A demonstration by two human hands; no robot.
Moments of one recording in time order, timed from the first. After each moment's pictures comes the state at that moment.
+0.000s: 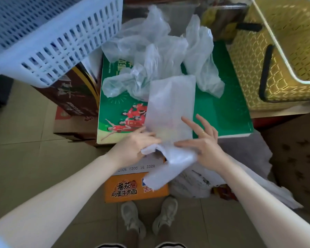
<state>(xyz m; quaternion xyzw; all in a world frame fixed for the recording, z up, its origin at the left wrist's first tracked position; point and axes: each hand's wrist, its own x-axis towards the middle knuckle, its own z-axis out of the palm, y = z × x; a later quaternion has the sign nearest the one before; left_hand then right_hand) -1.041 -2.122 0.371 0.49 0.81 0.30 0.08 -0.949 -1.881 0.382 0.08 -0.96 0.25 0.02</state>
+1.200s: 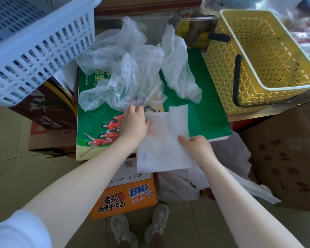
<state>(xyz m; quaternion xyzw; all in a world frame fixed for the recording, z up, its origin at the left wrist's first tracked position) -1.090 -2.024 0.392 0.18 0.96 0.19 0.12 -0.973 -1.876 0.397 -0.44 -0.79 0.40 -0.14</state>
